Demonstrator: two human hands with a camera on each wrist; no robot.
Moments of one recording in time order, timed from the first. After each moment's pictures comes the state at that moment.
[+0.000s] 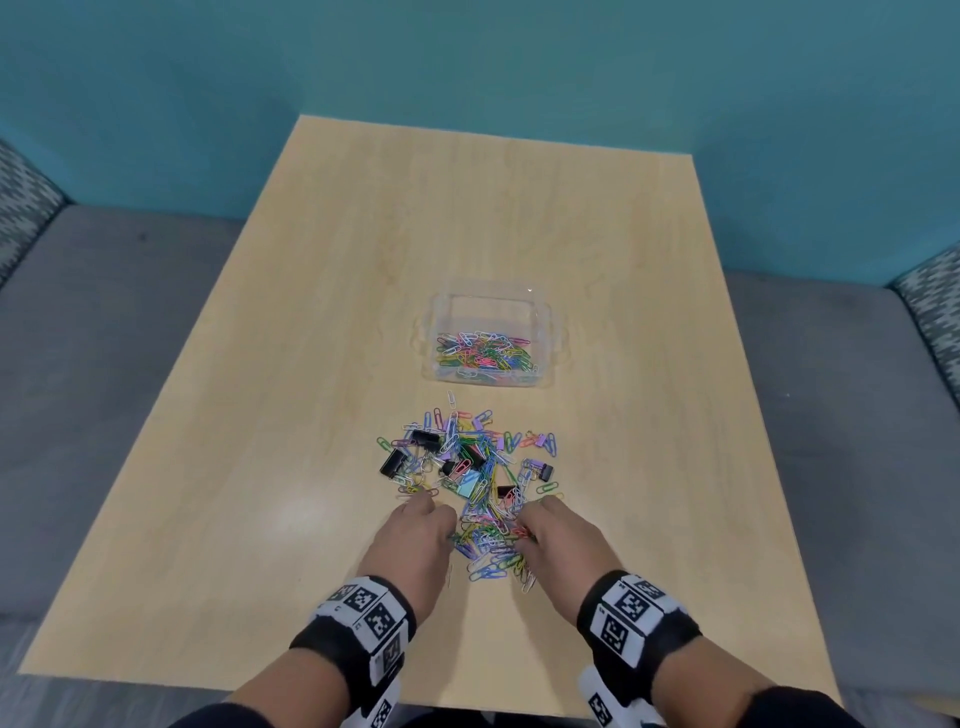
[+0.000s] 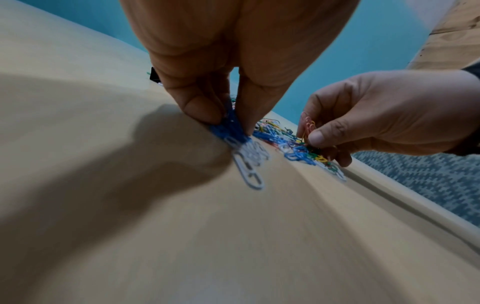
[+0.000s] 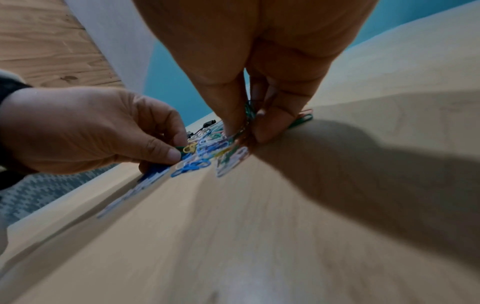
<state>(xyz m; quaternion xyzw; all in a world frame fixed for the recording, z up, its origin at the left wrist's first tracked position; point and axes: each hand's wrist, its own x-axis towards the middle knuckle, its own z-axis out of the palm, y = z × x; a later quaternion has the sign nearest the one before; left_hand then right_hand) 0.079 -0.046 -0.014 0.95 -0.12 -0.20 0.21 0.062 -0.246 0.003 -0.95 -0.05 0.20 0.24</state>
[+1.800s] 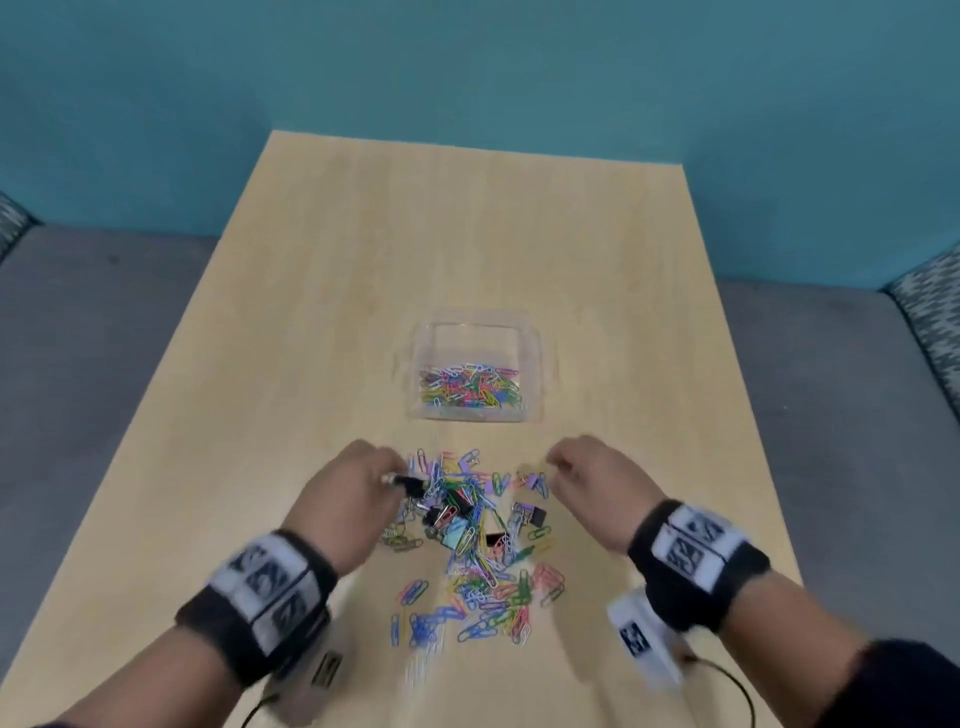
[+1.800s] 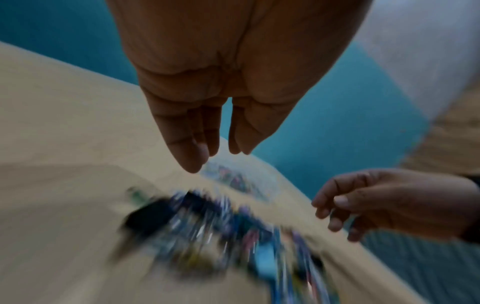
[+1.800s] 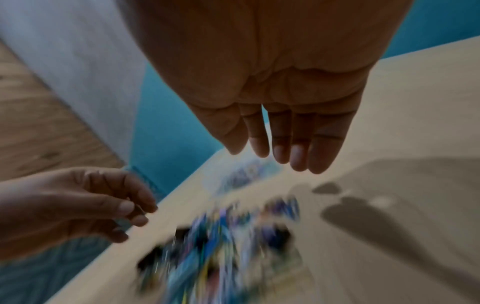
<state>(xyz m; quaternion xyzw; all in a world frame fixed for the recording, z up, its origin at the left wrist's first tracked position) 0.176 -0.019 0.057 0.94 -0.05 -0.17 0.29 0.163 -0.299 0.051 -0.94 0.01 0.21 0.26</state>
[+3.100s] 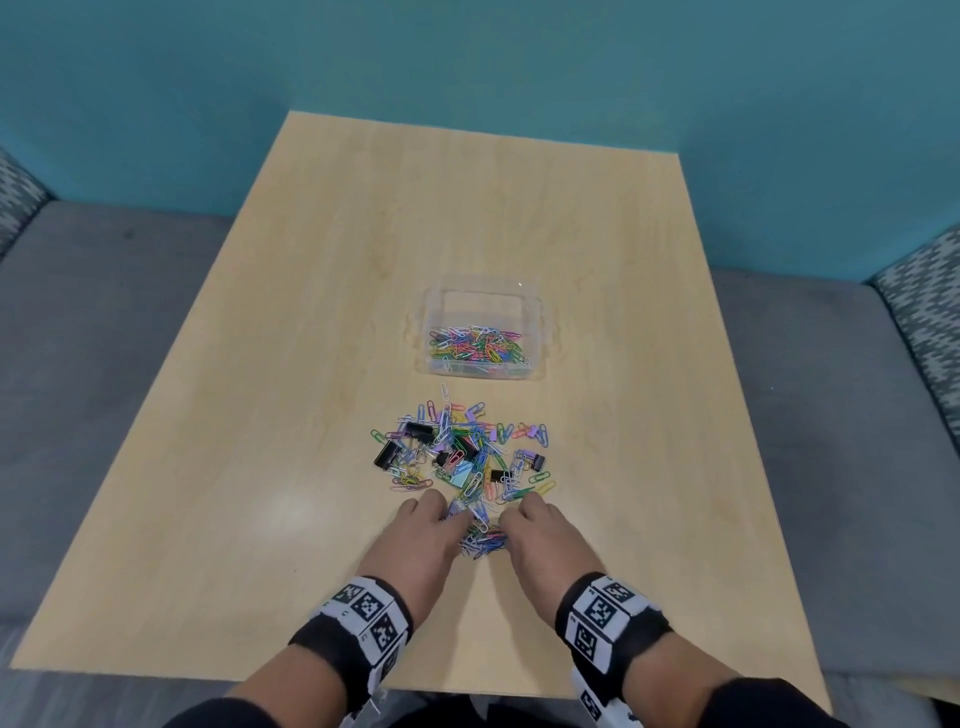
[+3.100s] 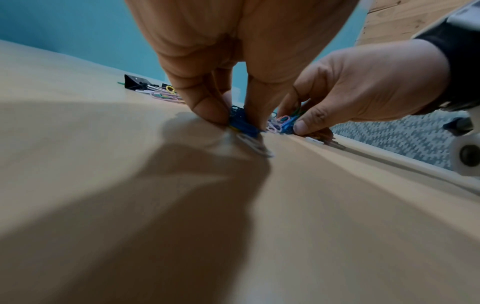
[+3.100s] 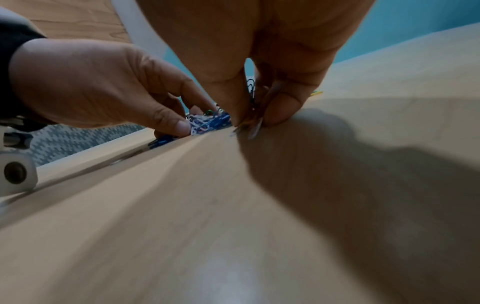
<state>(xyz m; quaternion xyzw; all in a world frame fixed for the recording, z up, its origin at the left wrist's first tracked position) 0.067 -0.048 -0.012 0.95 -0.25 -0.15 0.11 0.047 -0.233 -0.012 -0.97 -0.10 0.19 0.15</state>
